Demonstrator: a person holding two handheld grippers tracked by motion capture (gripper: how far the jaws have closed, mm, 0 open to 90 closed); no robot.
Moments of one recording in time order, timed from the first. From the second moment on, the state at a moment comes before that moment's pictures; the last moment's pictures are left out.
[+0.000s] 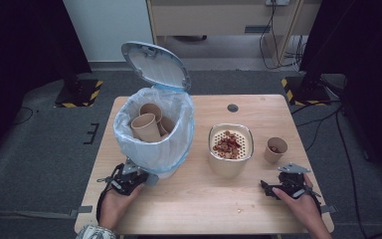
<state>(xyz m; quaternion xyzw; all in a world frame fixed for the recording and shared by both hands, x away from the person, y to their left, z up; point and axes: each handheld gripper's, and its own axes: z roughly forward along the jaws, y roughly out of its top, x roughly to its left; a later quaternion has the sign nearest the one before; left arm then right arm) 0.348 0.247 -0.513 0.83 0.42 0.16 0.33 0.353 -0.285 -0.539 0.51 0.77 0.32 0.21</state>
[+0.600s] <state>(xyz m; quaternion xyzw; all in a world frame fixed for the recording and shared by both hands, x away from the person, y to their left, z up) 0.348 0.248 -0.513 0.83 0.42 0.16 0.34 0.355 -0.283 -0.536 0.50 0.78 0.31 0.23</state>
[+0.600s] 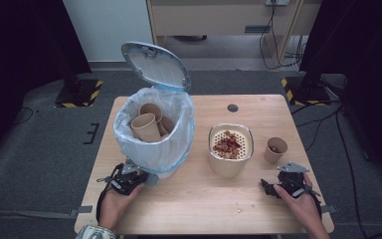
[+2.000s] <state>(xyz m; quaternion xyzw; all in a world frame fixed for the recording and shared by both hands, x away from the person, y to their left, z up) 0.348 0.248 -0.513 0.82 0.43 0.16 0.34 0.367 -0.293 -0.500 0.54 0.68 0.39 0.32</state>
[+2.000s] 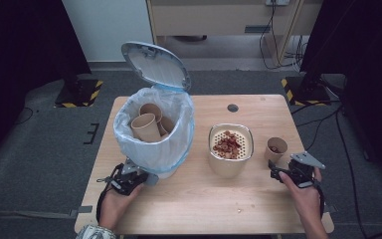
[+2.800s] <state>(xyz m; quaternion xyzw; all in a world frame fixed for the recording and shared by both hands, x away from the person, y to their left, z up) 0.348 0.248 -0.513 0.83 0.42 0.16 0.34 0.408 -0.286 -0.511 0.55 0.66 0.40 0.33</state>
